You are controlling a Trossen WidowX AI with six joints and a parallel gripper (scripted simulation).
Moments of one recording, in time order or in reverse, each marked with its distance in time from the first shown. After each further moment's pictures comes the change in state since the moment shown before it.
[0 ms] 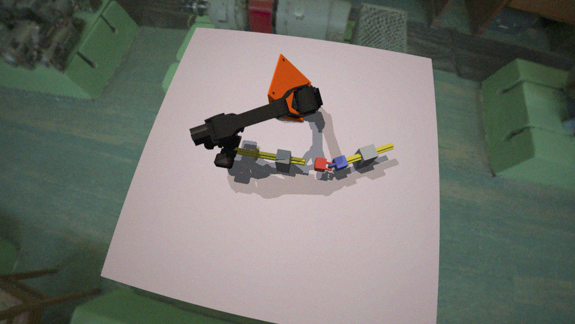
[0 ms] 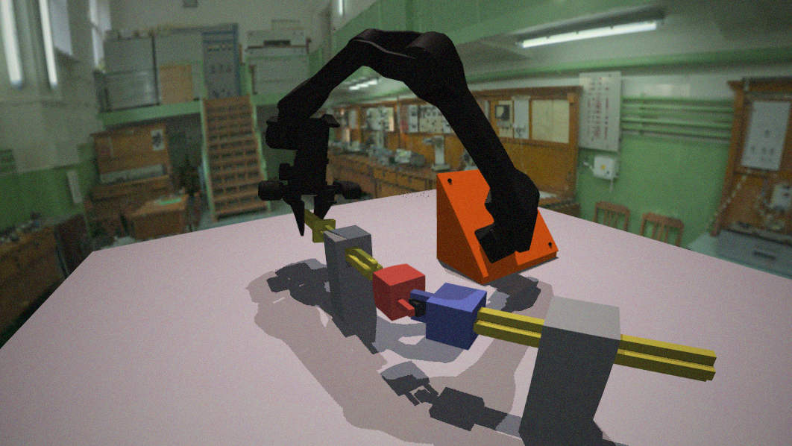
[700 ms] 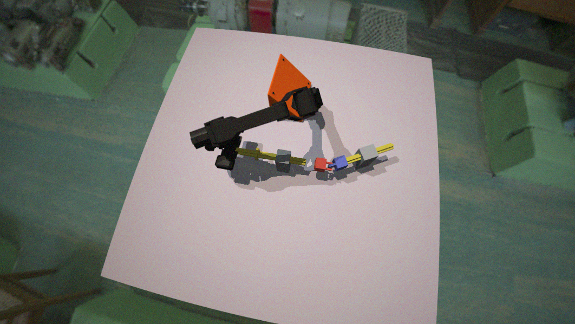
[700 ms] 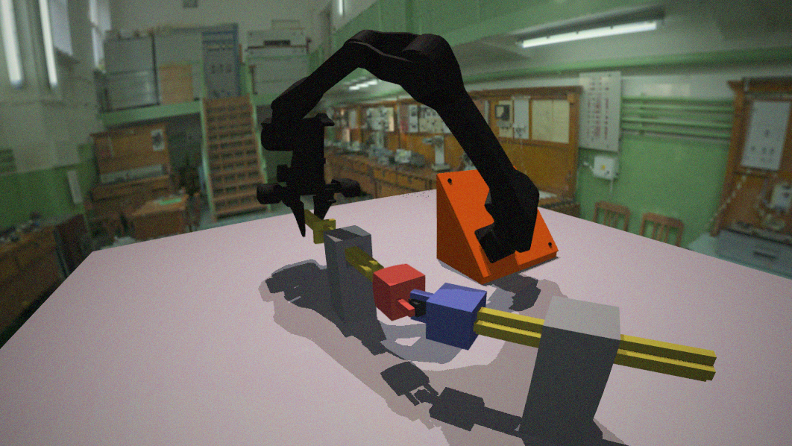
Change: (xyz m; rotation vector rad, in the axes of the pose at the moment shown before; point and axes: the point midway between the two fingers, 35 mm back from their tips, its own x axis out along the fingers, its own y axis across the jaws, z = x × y) arm 0.000 0.000 -0.003 0.002 0.001 -0.065
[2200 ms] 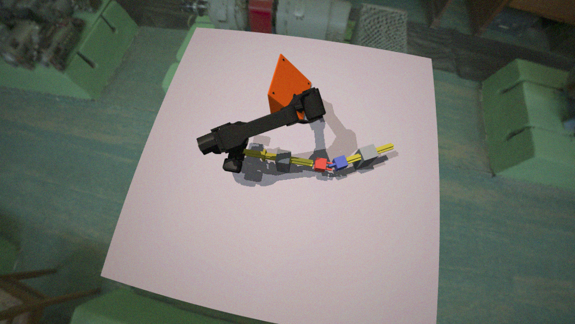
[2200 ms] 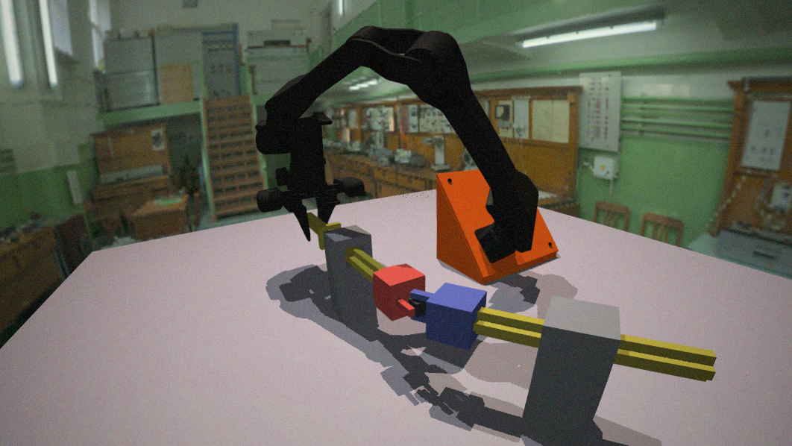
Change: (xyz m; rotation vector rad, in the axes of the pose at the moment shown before) arm 0.000 0.000 -0.027 0.000 0.002 -0.081
